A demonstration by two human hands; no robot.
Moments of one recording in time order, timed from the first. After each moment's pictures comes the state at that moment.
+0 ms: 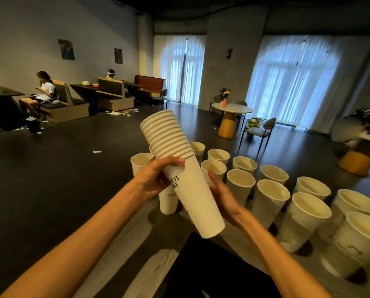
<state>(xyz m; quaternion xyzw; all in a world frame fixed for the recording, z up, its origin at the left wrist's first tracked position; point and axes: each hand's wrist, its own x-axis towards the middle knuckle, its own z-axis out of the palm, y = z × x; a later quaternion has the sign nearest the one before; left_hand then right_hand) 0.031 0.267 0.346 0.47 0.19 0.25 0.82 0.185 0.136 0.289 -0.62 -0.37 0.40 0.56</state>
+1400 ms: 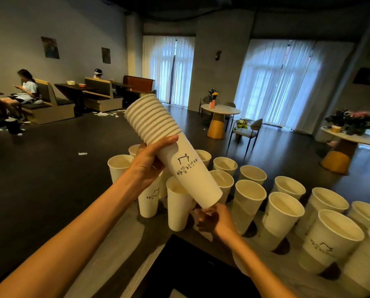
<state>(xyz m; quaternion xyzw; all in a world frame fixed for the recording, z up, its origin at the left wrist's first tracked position) 0.079 0.249 0.371 0.43 0.16 0.36 0.81 0.237 0.102 0.209 -0.78 -0.27 0.28 0.50</state>
